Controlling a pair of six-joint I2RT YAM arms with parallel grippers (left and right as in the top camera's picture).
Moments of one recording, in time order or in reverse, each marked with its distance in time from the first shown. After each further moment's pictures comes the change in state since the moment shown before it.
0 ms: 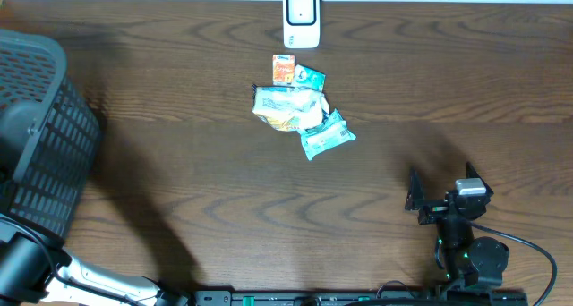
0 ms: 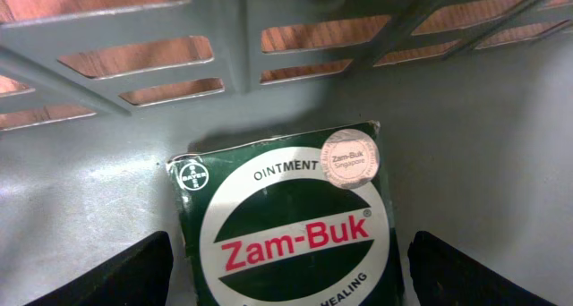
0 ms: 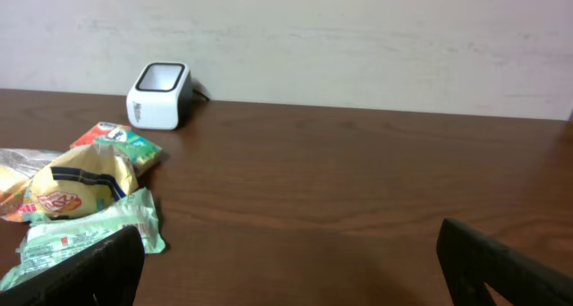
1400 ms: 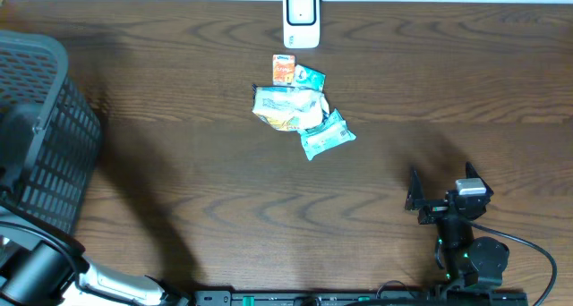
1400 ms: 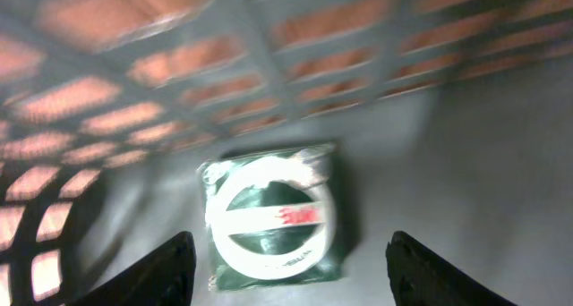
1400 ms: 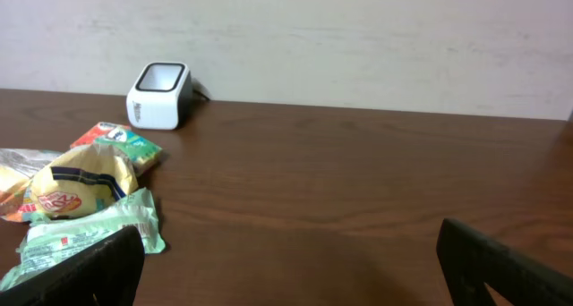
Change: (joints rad) left arm -0.073 -0.117 0.000 -0.101 -0.309 0.008; right arm 0.000 0.000 0.000 0.000 0.000 0.000
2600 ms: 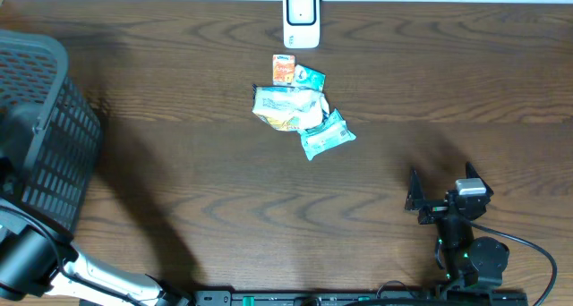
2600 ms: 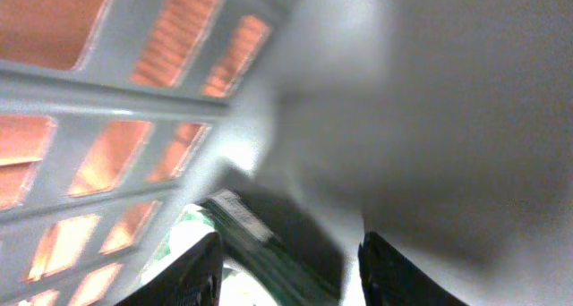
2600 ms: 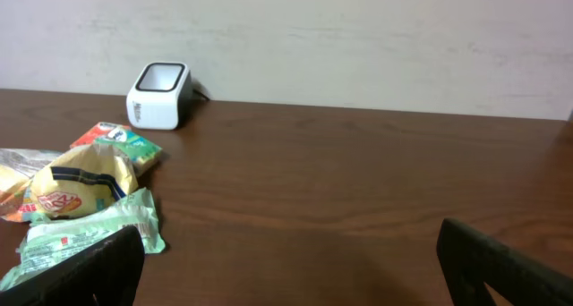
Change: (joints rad) left arm -0.023 0.103 0.000 0.072 0.138 0.691; right arm 0.000 0.000 0.000 0.000 0.000 0.000
